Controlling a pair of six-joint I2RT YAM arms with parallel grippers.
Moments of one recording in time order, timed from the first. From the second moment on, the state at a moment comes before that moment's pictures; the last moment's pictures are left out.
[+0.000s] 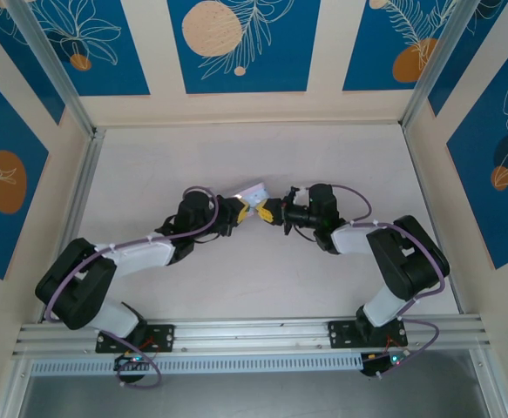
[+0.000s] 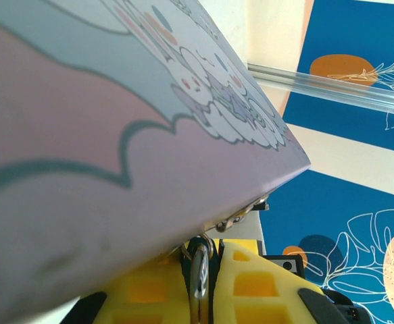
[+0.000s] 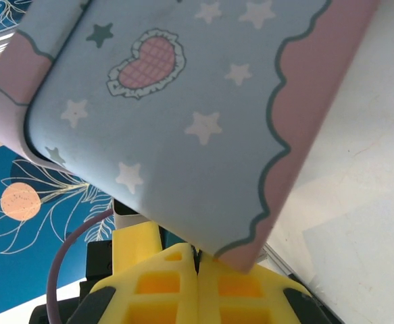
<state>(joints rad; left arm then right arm) -0.66 1.46 0.65 0.46 0.24 -1.64 0.45 1.62 0.60 0.73 -0.73 1.68</state>
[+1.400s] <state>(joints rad) -0.66 1.51 0.67 0.51 0.09 -1.69 0.44 1.87 0.79 0.87 -0.88 1.55</state>
